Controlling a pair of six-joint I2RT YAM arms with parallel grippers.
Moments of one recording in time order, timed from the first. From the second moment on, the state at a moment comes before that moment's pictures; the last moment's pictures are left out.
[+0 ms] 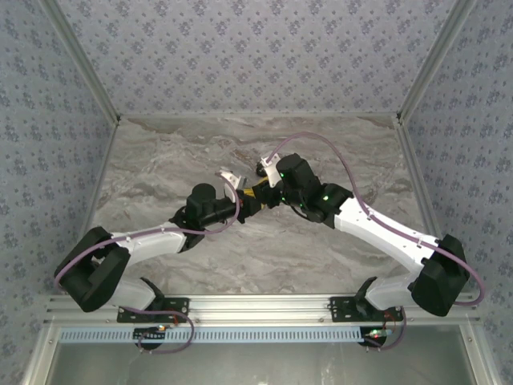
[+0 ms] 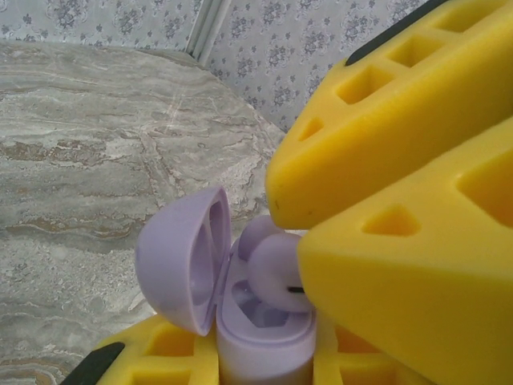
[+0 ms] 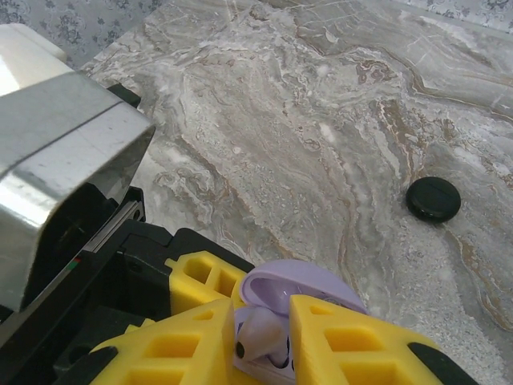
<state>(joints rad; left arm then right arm) -0.73 1.39 0.56 0.67 0.38 -0.45 0.82 1.33 1.11 -0.35 -0.02 0.16</state>
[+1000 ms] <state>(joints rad) -0.75 1.31 0.57 0.61 0.43 -0.26 0.55 1.22 1.03 -0.40 -0.23 0.27</state>
